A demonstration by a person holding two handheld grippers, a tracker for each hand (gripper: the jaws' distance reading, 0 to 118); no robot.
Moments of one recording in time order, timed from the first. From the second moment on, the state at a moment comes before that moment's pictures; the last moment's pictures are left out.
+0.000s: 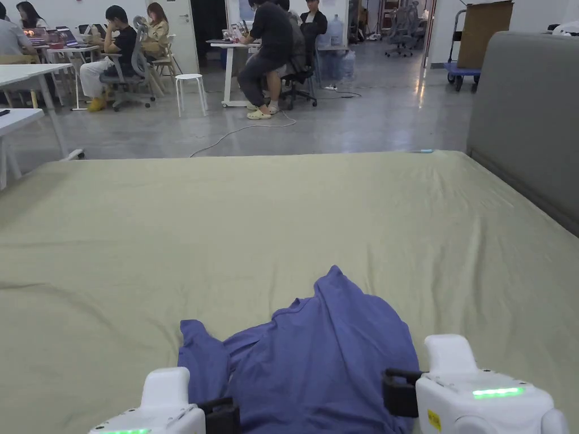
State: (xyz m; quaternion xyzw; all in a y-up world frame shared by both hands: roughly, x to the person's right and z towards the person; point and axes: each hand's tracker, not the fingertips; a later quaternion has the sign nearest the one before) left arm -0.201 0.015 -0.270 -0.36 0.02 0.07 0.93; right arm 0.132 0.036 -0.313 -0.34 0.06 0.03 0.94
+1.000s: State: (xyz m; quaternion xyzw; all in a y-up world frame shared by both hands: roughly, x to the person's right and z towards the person) left arm -0.115 -0.051 -0.554 -0.42 -0.06 -0.02 0.91; right arm 0.176 0.007 -0.338 -0.41 0.03 -0.02 0.91
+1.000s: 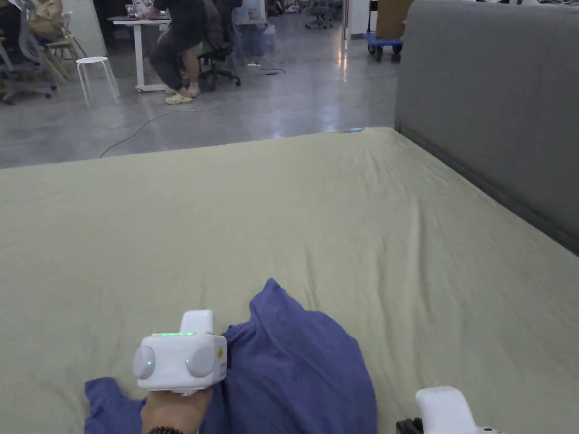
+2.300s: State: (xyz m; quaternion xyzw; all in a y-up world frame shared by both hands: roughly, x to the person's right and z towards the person) left arm -0.195 0.166 -0.536 -0.25 -0.07 0.06 0.96; right arm 0.101 0.191 -0.611 -0.27 0.16 0.06 0.95
